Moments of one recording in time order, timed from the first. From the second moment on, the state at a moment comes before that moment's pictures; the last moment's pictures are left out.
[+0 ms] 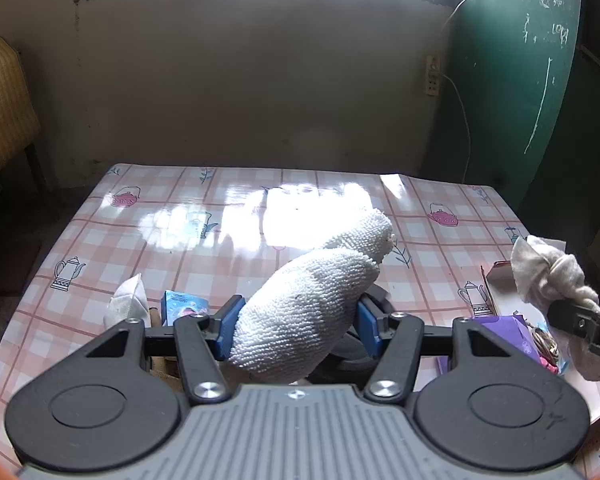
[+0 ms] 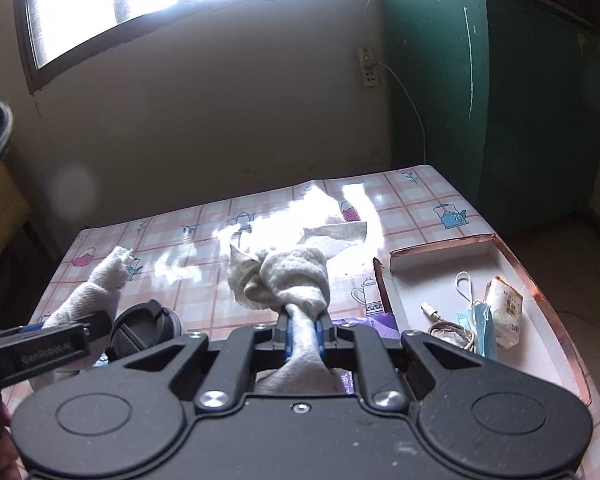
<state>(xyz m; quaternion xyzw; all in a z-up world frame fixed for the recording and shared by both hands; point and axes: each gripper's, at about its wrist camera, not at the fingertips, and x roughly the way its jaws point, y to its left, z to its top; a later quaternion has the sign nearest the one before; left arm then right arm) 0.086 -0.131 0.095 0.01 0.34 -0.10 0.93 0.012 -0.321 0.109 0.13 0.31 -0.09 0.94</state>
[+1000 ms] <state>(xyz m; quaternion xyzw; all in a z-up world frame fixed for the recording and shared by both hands) 0.066 -0.203 0.105 0.04 0.33 -0.19 0.92 -0.002 -0.358 0.111 0.14 0.31 -0.12 0.93</state>
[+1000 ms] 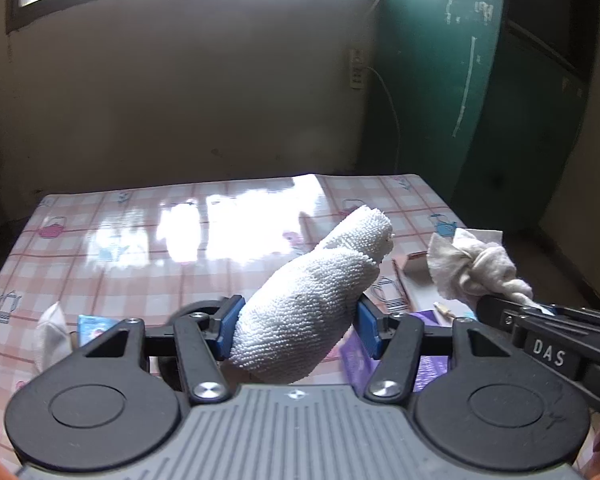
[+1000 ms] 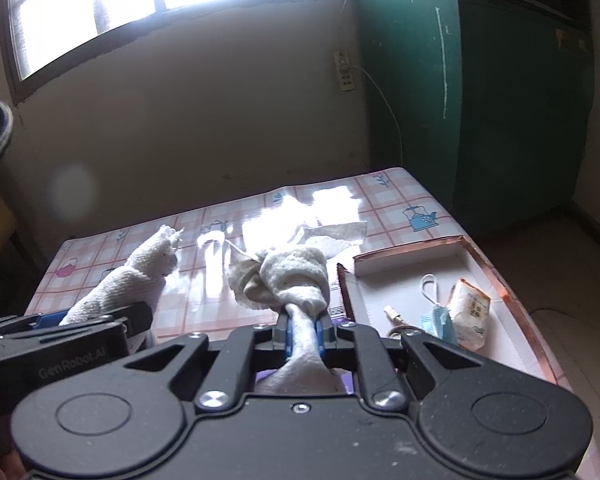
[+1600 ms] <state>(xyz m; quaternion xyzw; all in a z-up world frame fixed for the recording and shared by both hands) 0.060 -0.266 0.092 0.06 0.34 -0.26 0.90 -0.027 -0.423 0.099 0.16 0.31 -0.18 0.92</state>
